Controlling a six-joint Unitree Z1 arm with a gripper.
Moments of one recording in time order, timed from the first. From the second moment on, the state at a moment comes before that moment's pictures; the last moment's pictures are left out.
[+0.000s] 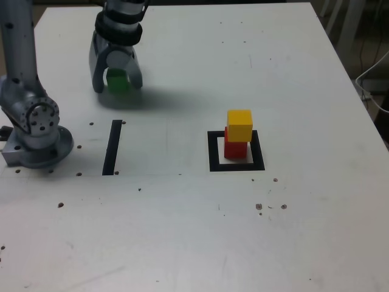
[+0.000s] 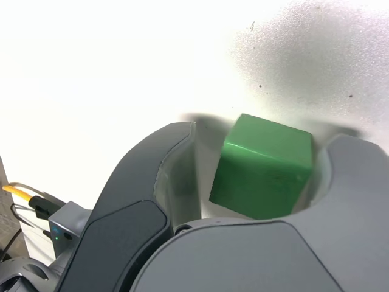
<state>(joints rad) 0.77 1.82 -0.95 0.99 0.29 0.43</state>
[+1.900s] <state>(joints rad) 0.16 1.81 -1.46 1.44 0.15 0.19</state>
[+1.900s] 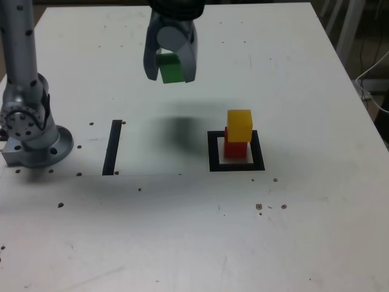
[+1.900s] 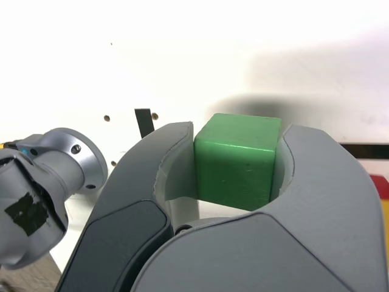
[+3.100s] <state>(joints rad) -0.09 2.08 -1.90 1.60 0.08 0.11</state>
